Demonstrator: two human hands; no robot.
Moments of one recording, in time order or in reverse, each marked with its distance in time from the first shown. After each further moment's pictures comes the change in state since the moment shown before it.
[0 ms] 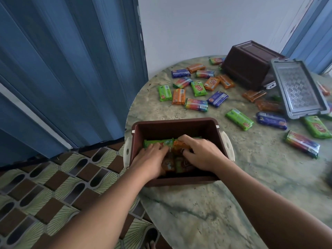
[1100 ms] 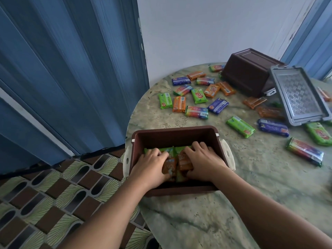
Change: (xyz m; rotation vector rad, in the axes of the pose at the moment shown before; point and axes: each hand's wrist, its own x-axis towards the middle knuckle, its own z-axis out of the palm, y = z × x) left_hand 0.006 -0.006 0.007 -0.035 0.131 0.007; right_hand 0.008 0.009 0.010 -0.287 -0.096 0.014
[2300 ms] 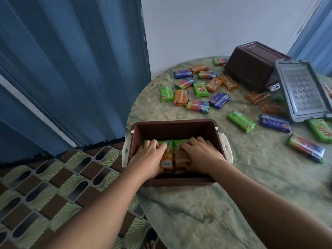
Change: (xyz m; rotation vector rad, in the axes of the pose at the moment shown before) left_hand 0.001 -0.003 0.007 0.141 0.007 0.026; right_hand -0.003 0.000 -0.003 -0.051 -0.014 -0.072
